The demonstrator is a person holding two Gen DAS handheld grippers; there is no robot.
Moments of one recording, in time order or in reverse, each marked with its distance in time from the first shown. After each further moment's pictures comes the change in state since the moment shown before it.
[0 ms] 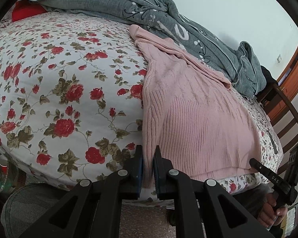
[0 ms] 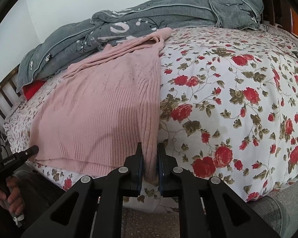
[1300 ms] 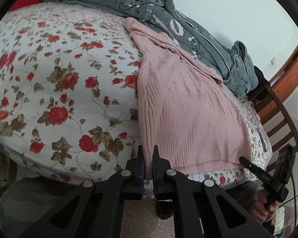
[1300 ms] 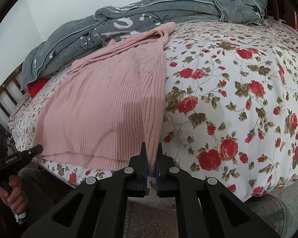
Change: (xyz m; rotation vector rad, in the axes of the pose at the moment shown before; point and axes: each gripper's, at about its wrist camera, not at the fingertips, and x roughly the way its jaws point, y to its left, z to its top) left arm -0.002 0.009 -0.005 -0.017 0.049 -0.087; right arm -0.003 0.000 -0.004 0.009 0.022 0.047
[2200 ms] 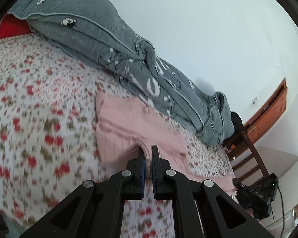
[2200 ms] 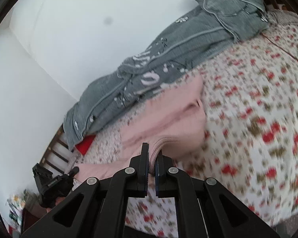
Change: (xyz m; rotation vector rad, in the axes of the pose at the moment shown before) left arm -0.066 -0.042 0.170 -0.093 -0.219 -0.135; right arm -0.074 -0.002 0.161 0.287 -0.169 0.363
